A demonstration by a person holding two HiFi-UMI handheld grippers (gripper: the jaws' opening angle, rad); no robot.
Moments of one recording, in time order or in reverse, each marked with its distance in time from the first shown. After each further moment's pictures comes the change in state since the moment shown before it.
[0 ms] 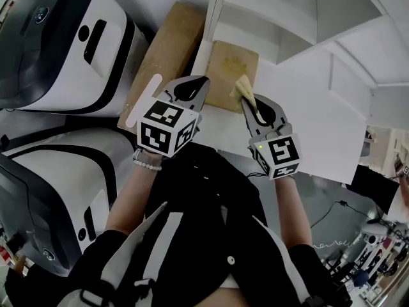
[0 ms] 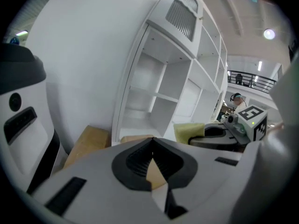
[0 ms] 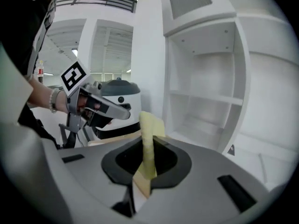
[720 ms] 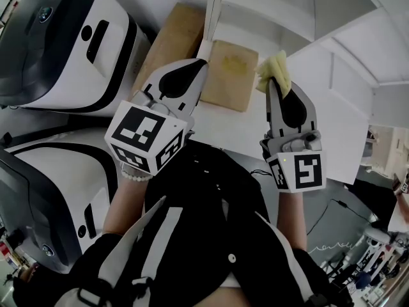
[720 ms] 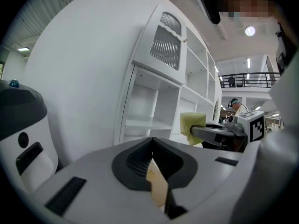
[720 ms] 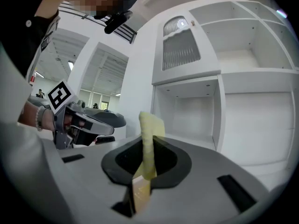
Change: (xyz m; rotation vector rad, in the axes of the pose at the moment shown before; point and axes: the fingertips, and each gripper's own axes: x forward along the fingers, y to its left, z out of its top) left arm -0.058 -0.029 0.093 0.116 -0.238 0.008; right arm -0.068 -0.025 0.115 -0.015 -0.356 -0.203
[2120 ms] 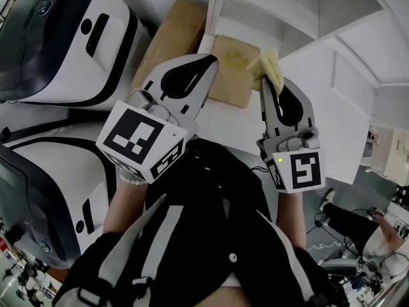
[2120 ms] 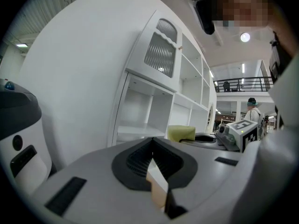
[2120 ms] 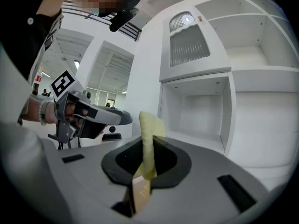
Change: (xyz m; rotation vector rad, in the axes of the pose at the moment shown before) left arm -0.006 -0.022 0.024 -0.001 -0.048 -0.053; right arm 0.005 0.016 -0.004 -0.026 0.033 0.076
